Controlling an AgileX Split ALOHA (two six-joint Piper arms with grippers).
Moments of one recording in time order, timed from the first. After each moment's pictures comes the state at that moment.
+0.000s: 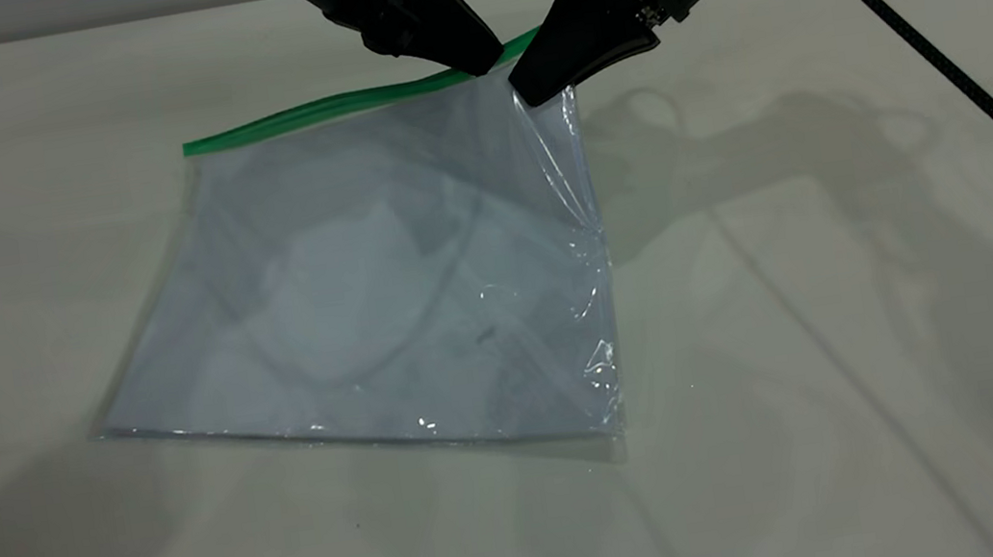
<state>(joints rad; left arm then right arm) -0.36 2.40 -1.70 -0.93 0.73 1.57 0.21 2.48 -1.65 1.16 1.08 -1.32</state>
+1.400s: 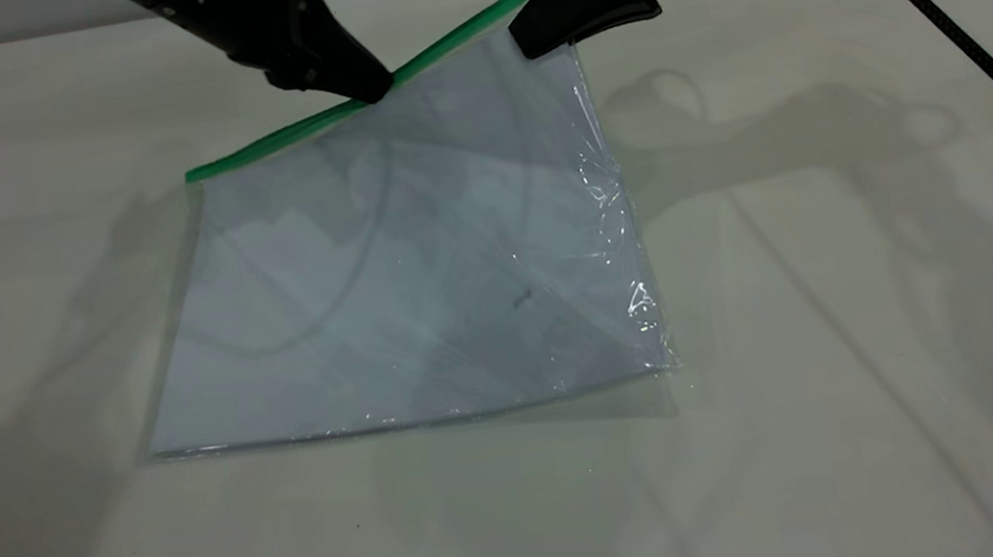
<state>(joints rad) -0.21 2.48 -1.71 -0.91 0.66 1.58 0.18 2.49 -1.65 1.28 1.07 -1.37</state>
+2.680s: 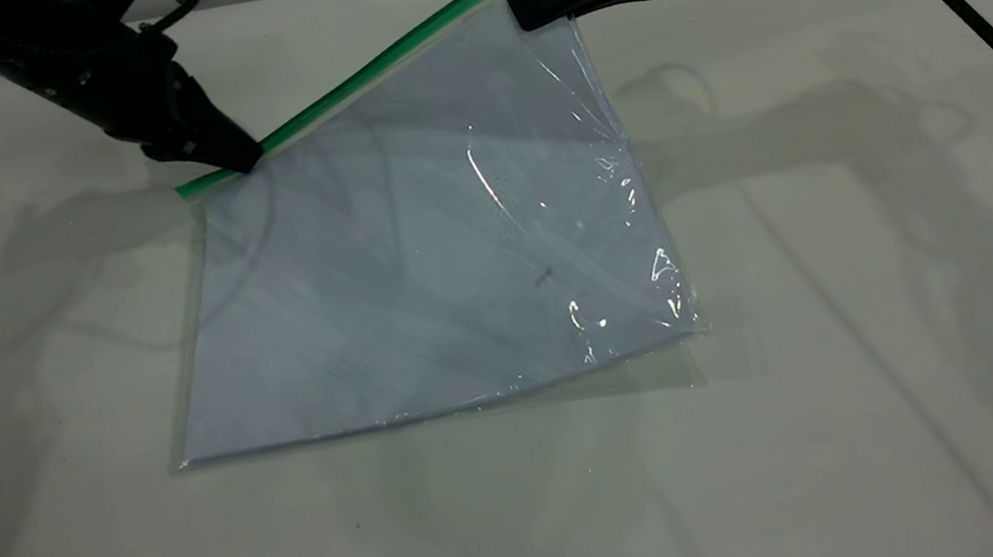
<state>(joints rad) -0.03 2.56 -1.71 -0.79 0.62 1.55 0.16 2.49 -1.65 1.34 1.11 -1.39</state>
